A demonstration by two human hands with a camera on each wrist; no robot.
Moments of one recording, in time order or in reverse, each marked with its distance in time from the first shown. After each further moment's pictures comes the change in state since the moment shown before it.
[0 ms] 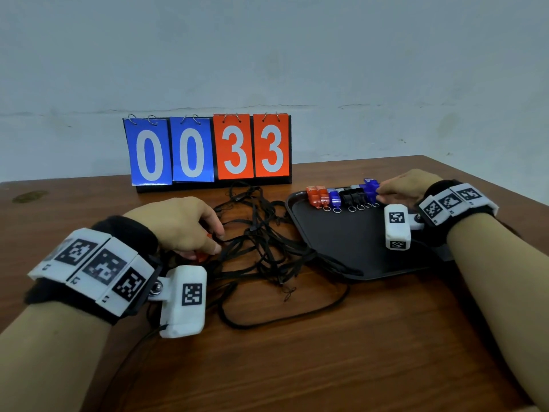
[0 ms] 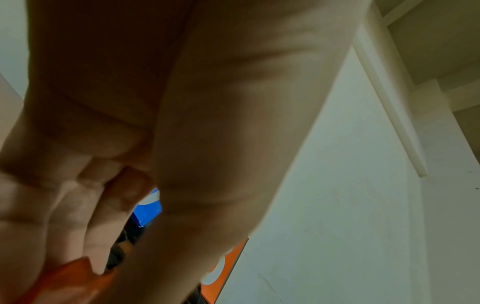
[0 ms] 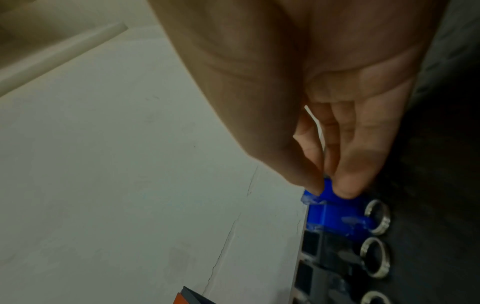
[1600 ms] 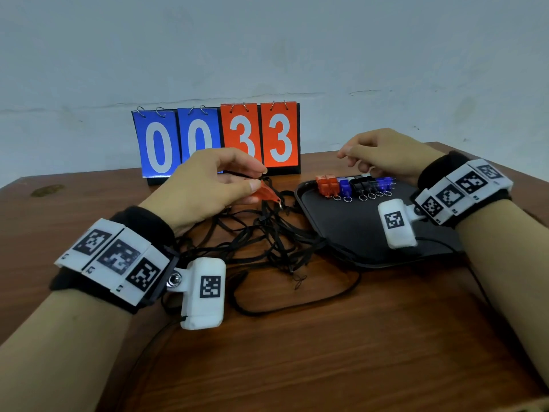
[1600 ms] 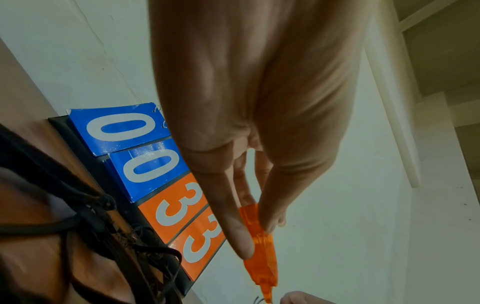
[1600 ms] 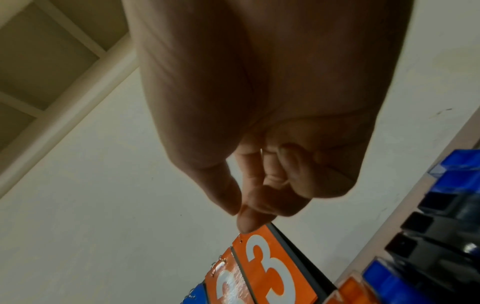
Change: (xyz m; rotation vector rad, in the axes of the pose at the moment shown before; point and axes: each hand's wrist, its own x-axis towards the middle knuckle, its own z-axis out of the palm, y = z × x) left_hand -0.018 0.029 0.011 -0.610 0.270 0.463; right_hand -0.086 -0.067 0.037 -0.088 -0.222 -0.562
